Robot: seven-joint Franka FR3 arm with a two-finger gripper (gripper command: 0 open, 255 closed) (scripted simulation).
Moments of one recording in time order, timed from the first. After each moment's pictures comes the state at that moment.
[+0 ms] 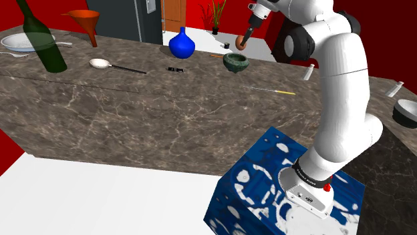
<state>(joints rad) -0.30 0.71 -0.54 -1.01 0.62 1.67 -1.19</state>
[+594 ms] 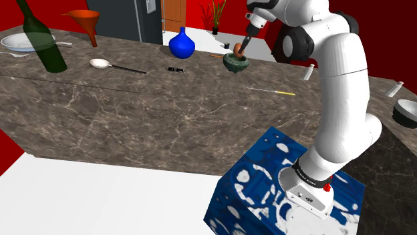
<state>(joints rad) -0.26 0.71 -0.53 -1.13 0.63 1.78 -1.24</state>
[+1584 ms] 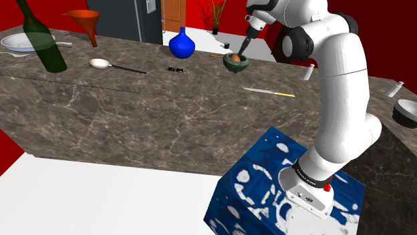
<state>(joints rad) -0.26 0.71 -0.53 -1.16 0.63 1.81 -1.25</state>
